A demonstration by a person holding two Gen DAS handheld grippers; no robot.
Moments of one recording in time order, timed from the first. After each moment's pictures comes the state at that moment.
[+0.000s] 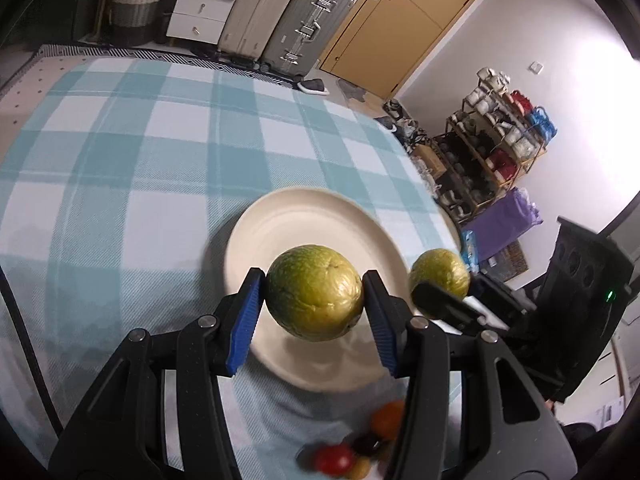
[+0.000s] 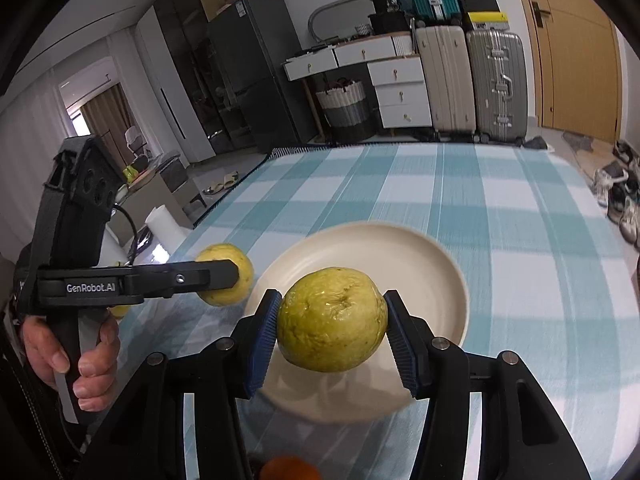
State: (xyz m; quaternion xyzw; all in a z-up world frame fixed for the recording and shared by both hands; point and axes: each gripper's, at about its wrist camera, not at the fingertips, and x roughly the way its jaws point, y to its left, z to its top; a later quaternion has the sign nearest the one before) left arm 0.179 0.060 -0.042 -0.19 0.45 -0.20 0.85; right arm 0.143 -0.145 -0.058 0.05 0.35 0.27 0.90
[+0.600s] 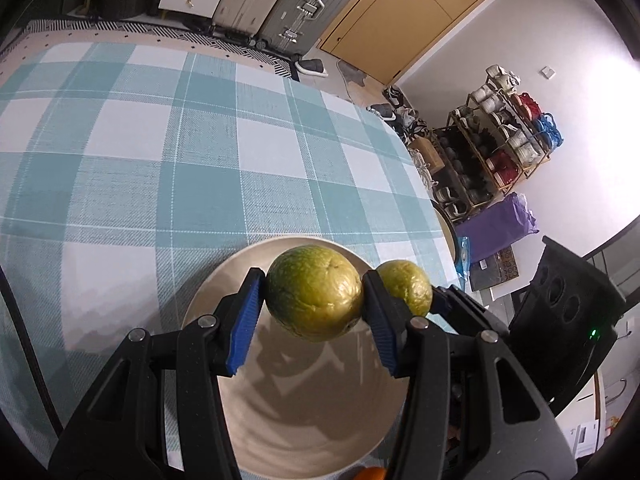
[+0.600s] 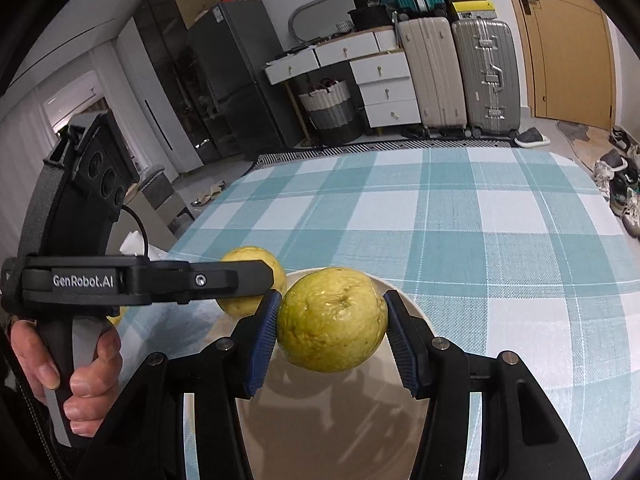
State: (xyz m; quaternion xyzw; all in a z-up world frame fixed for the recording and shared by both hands) left arm 0.273 0.023 -0.066 -0.21 0.49 -0.21 0.82; right arm 0.225 -0.149 -0.074 0.07 0.36 0.25 0.90
